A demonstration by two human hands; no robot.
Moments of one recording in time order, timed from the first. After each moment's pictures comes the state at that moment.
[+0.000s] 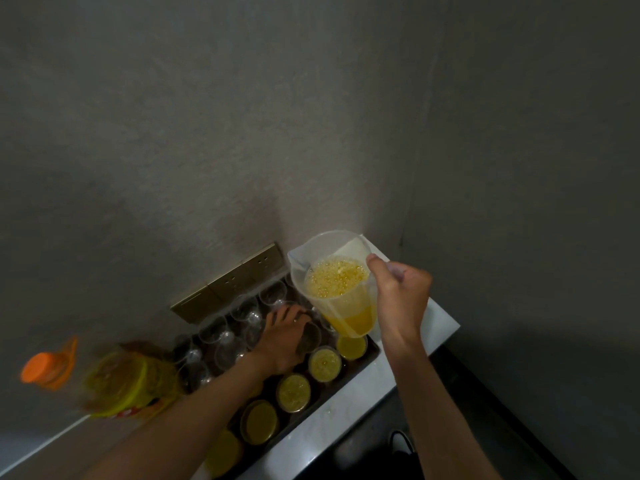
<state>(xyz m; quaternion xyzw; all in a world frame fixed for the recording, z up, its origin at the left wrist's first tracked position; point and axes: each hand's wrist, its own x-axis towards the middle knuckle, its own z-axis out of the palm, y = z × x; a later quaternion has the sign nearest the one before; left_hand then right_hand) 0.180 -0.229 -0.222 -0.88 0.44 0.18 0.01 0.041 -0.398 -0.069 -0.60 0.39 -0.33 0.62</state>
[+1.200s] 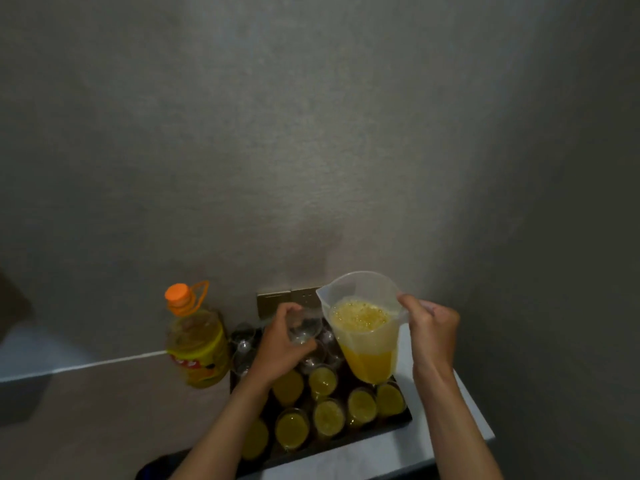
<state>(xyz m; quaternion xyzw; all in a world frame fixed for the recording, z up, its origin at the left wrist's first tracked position) 0.145 -0.113 -0.126 -0.82 0.11 0.07 -0.56 0.052 -0.314 0.004 -0.69 0.25 -0.28 0.62</state>
